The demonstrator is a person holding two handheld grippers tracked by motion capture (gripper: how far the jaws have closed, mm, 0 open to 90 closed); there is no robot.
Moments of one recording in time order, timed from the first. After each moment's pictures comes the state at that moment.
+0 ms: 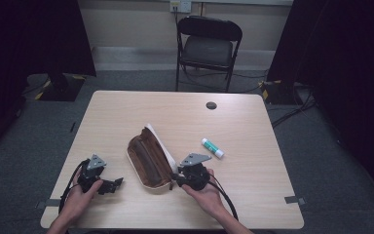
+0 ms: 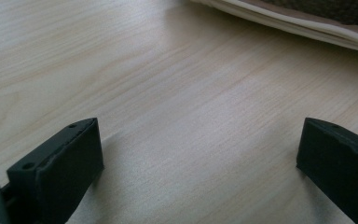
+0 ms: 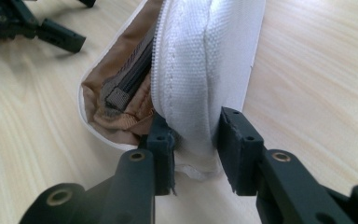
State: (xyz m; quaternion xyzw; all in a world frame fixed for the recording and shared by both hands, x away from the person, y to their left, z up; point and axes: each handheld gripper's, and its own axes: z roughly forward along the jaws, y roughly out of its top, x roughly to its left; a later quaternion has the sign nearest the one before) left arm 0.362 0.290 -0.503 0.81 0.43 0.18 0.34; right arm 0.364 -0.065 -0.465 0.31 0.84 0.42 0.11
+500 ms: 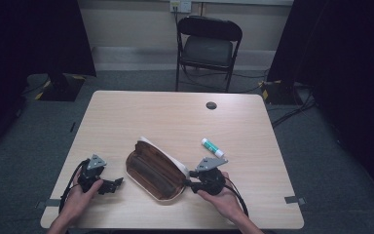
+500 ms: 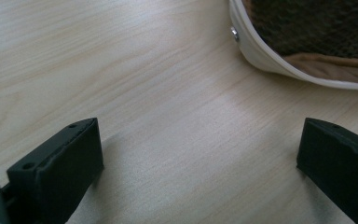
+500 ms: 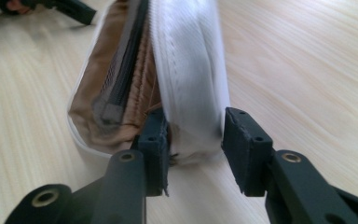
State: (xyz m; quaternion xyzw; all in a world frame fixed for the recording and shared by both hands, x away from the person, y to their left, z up) left arm 0.362 0.290 -0.503 0.81 0.43 0.18 0.34; right arm 0.352 -0.109 -0.459 0.29 0.85 0.42 0.10
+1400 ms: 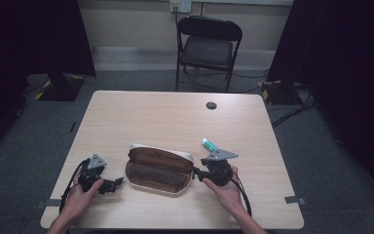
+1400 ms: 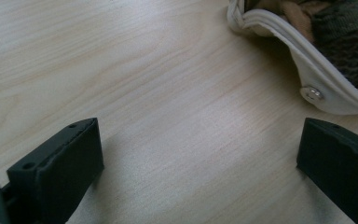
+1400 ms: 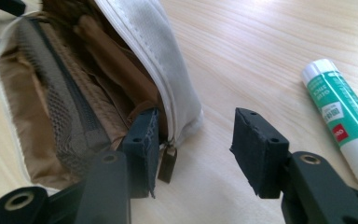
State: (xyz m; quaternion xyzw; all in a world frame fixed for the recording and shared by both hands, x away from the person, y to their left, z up) left arm 0.363 0.289 -0.503 0.81 0.44 0.18 0.34; right arm 0.376 -0.129 -0.462 0.38 0.81 0.42 0.16
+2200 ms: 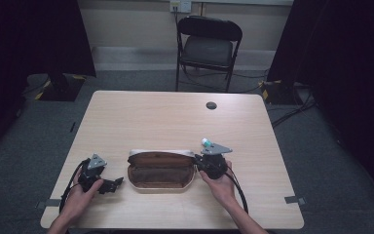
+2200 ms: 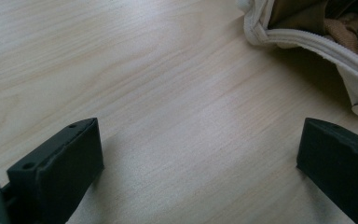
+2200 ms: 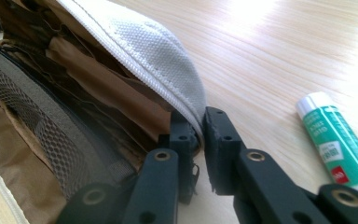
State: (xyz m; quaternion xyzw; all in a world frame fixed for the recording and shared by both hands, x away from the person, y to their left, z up) left arm 0.363 0.289 -0.503 0.81 0.44 0.18 0.34; right arm 0.393 -0.115 -0.462 0.37 0.80 0.43 0.18
